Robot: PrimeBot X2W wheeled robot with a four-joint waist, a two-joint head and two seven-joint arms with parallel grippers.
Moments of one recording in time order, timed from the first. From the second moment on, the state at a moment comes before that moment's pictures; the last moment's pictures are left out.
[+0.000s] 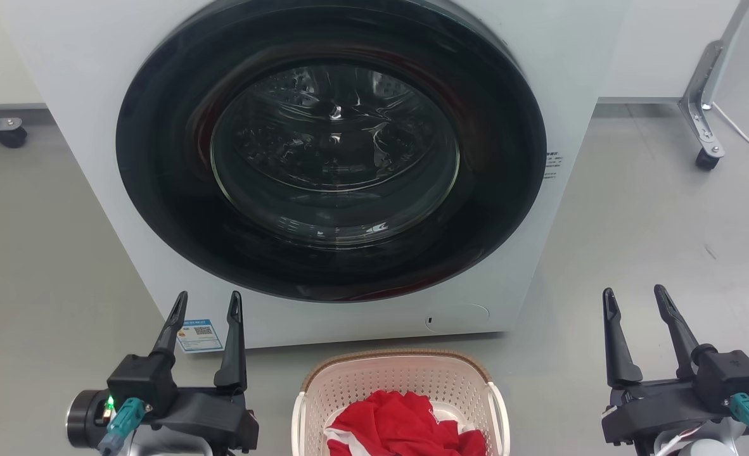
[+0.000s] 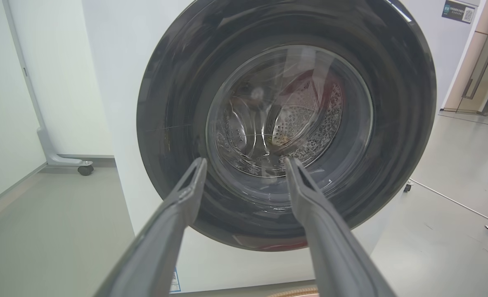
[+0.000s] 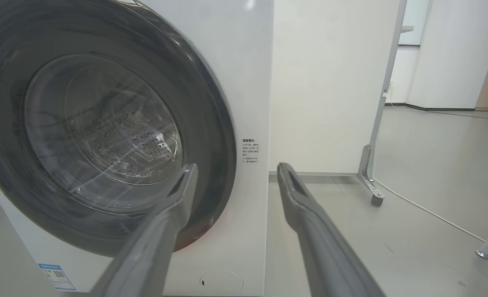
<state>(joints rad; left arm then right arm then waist) -0.12 0.15 -0.24 0.12 -0.34 0.12 -0.16 -0.11 -0.23 0.24 0.14 0.30 -0.11 -0.25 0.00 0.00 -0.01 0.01</state>
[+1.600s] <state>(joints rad) -0.14 0.11 -0.23 0.12 -0.31 0.12 -0.11 -0.14 -0.23 0.24 0.14 0.31 -0.11 -0.22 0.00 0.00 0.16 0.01</state>
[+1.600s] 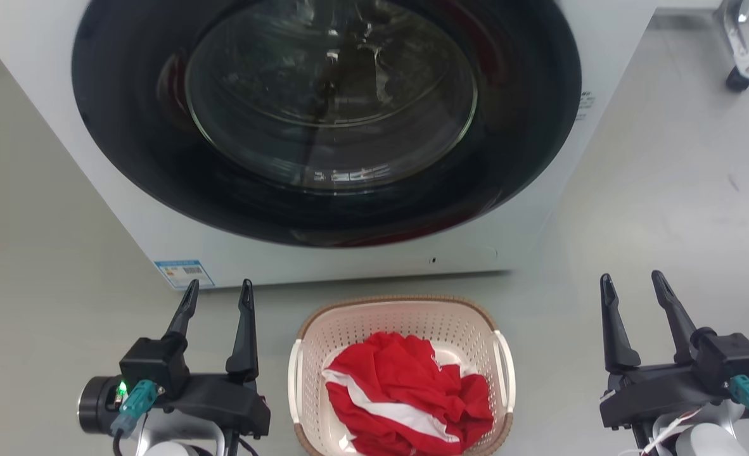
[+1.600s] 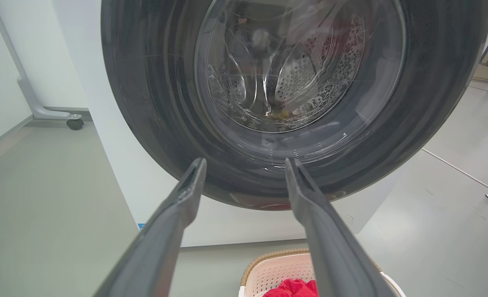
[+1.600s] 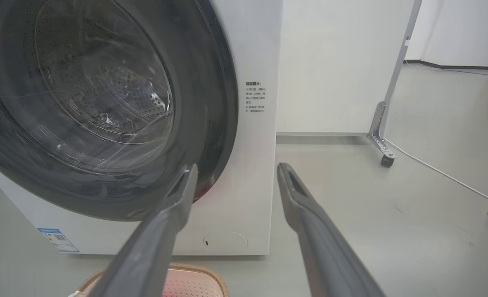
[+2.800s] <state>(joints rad) -0.55 0.07 -0.25 0.41 -0.37 0.07 0.01 -0.52 -0.20 0.30 0.38 0.33 -0.04 -0.10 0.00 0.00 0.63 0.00</state>
